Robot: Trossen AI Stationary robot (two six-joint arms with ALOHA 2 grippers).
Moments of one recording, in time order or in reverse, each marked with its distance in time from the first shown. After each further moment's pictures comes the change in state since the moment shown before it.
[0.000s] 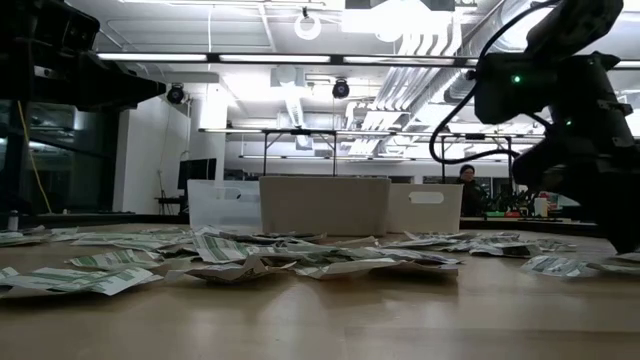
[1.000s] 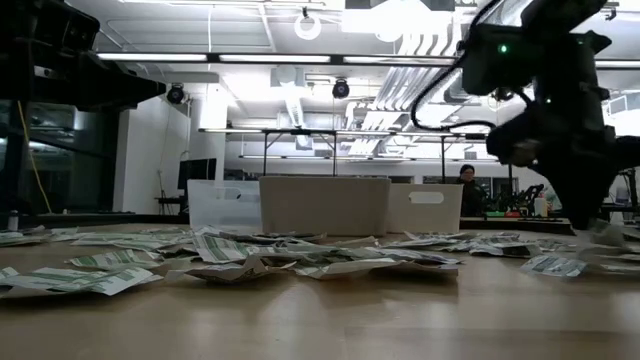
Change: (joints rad) left arm 0.000 0.000 0.000 0.000 0.000 0.000; right arm -0.015 -0.082 0.110 -0.017 0.133 -0.048
